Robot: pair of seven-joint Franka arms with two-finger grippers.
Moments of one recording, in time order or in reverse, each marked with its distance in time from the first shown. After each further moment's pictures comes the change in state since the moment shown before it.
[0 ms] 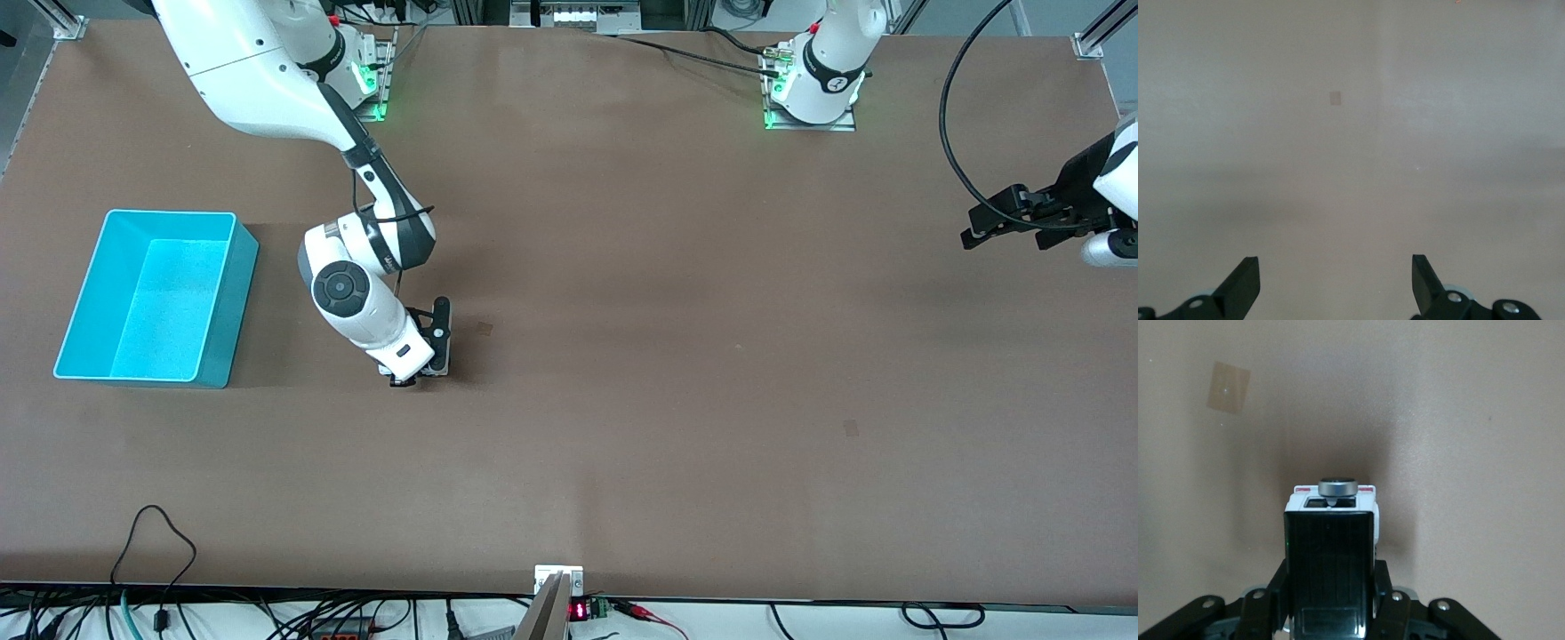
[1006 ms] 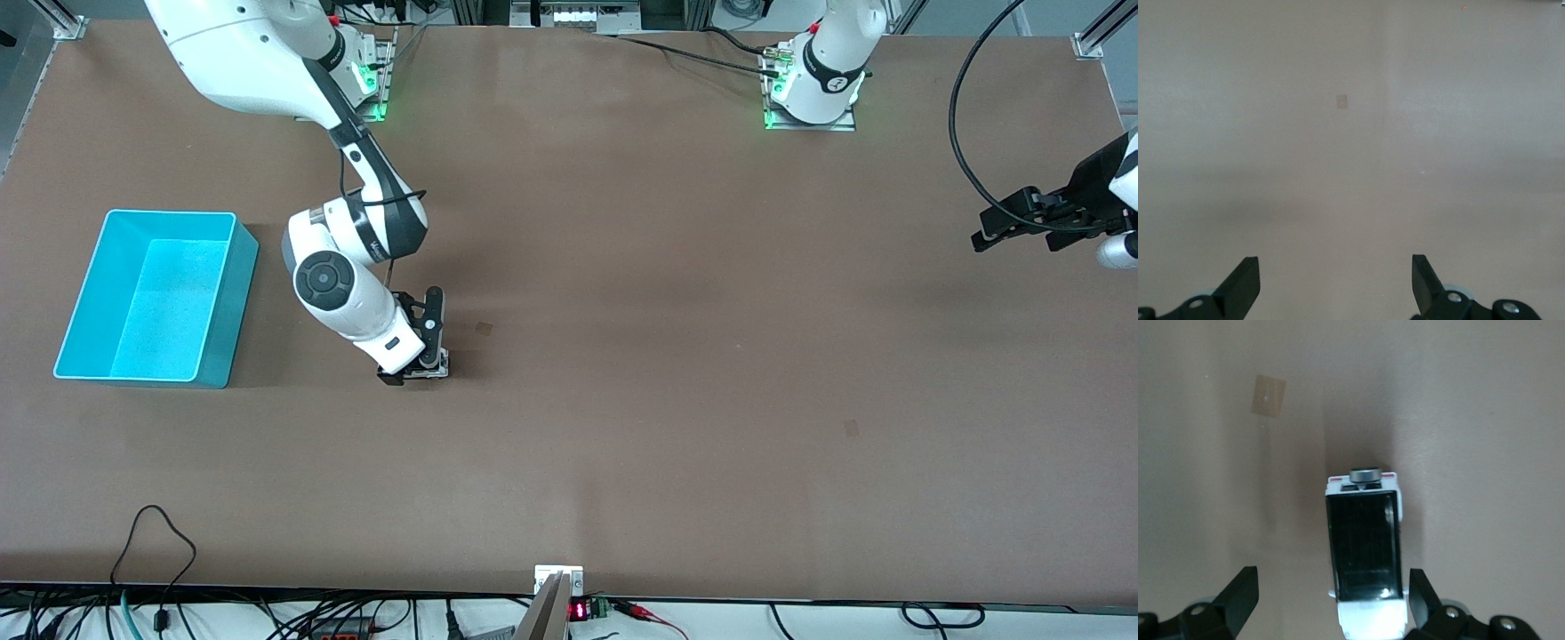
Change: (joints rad) left arm -0.013 0.001 0.033 0.001 0.000 0.007 0.005; right arm -0.002 -0.060 0.003 -0.010 0.035 -0.104 0.001
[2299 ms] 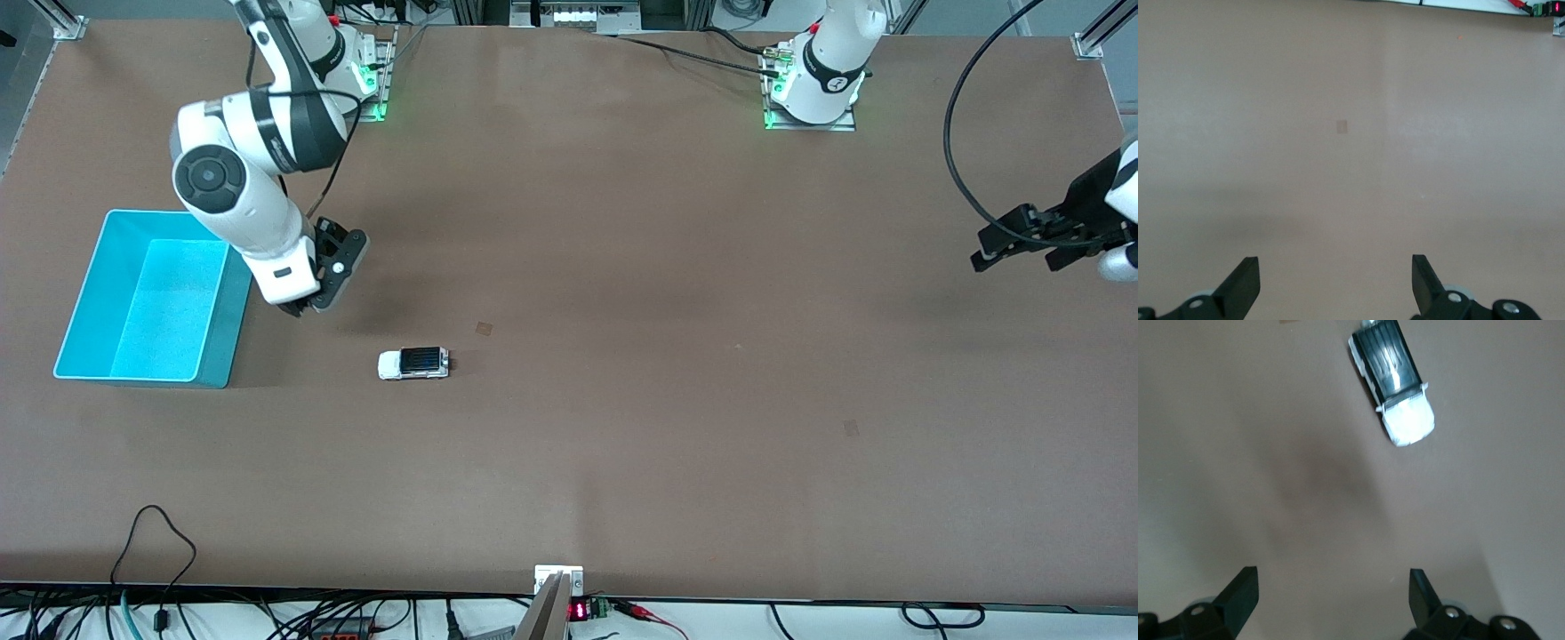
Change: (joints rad) left arm -0.080 -0.001 0.078 -0.014 -0.001 0.073 0.001; right arm -0.072 -0.418 -0.033 -0.316 -0.041 -0.125 0.247
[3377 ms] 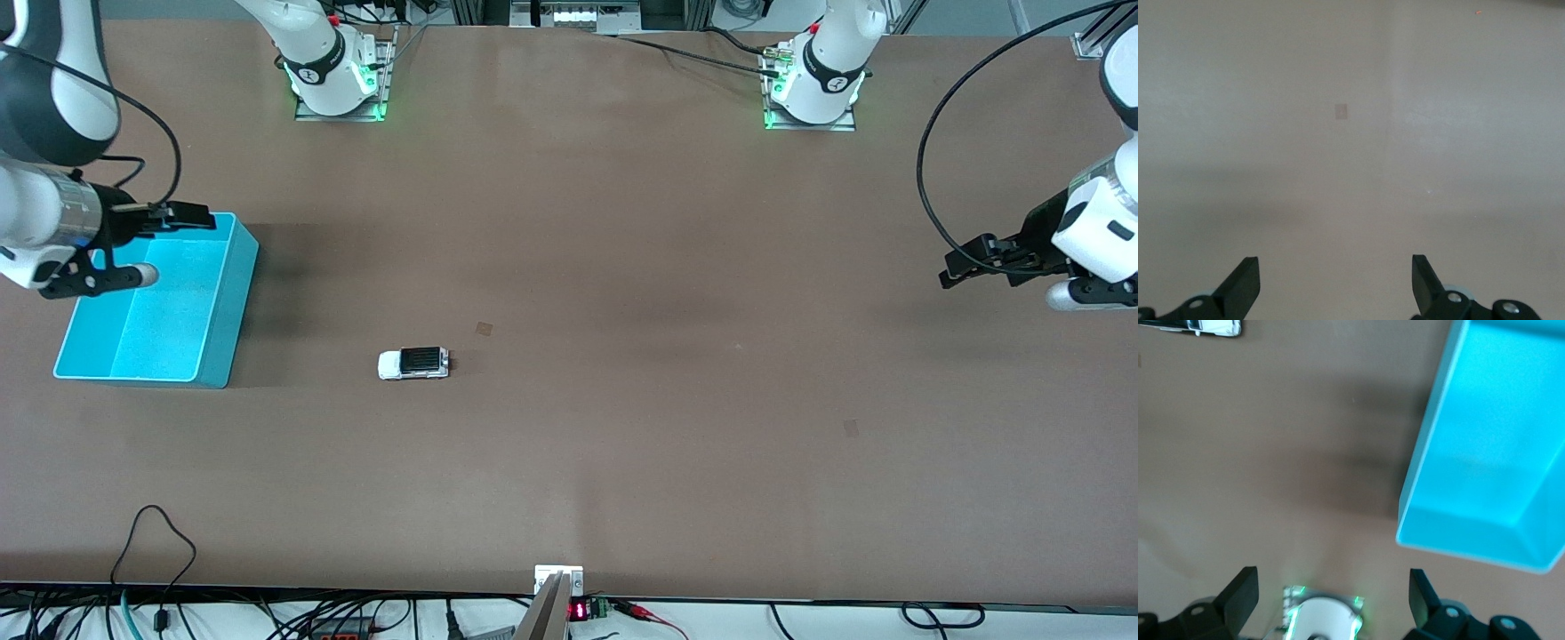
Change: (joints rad) left arm 0.002 0.021 -0.001 -0.119 -0.012 0.108 -0.009; right arm -0.297 -0.033 -0.035 0.310 0.101 -0.628 0.642
